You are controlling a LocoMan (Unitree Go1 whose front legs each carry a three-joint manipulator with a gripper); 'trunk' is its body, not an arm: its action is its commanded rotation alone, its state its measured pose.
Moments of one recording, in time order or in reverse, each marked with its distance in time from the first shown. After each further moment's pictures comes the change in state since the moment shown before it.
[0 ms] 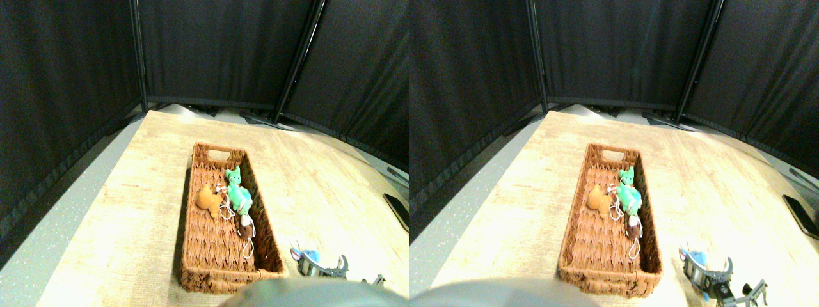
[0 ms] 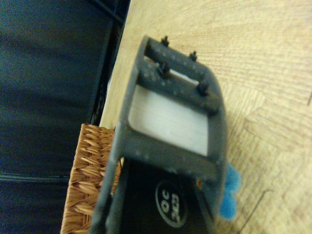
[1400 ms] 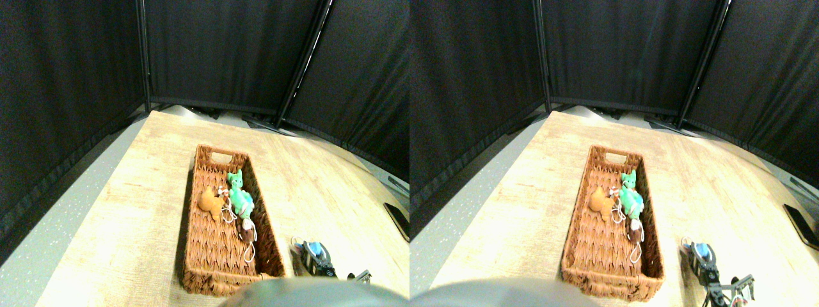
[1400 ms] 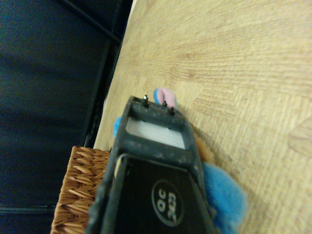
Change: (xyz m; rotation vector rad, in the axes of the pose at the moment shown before) right arm 0.024 0.010 -0.006 -0.076 -0.124 0.003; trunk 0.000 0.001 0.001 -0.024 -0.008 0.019
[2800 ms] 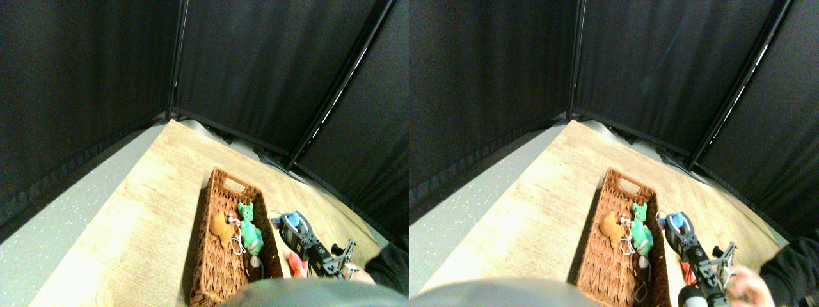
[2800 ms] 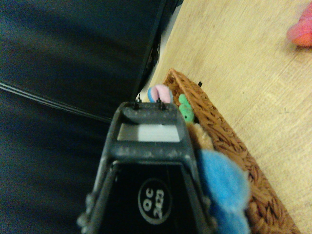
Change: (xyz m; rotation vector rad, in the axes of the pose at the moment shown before) right arm -0.028 0.136 -0.106 -0.226 0.457 0.275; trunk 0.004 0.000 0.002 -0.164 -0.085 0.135
